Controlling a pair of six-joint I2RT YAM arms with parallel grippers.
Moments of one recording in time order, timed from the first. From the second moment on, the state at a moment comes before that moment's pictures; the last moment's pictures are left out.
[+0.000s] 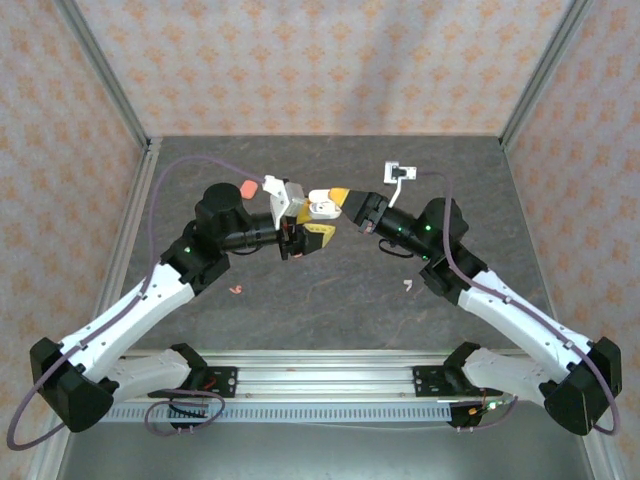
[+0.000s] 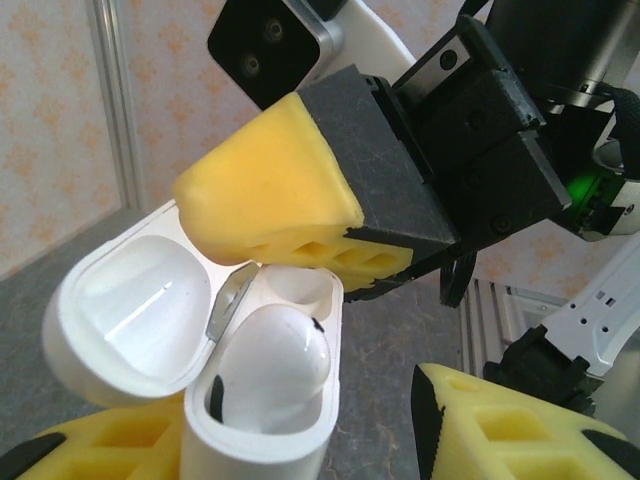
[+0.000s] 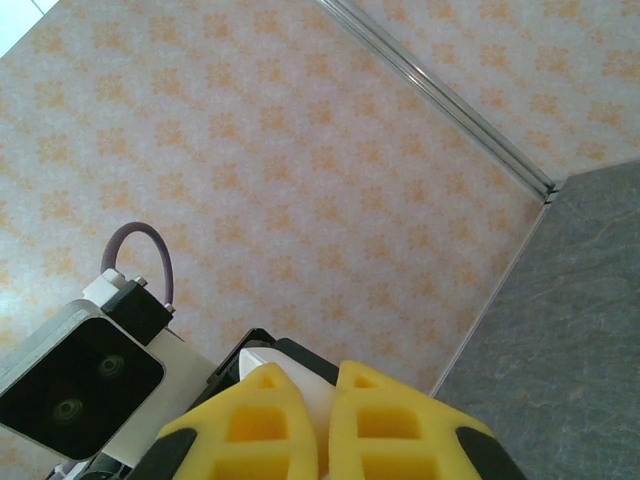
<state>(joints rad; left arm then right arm) -0.60 1.09 1.02 -0.04 0.64 -0.03 0.67 1.04 0.88 0.32 -0.39 0.93</state>
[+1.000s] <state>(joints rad) -0.58 1.08 1.03 -0.09 0.68 0.01 0.67 1.04 0.97 0.12 -0.47 0.88</state>
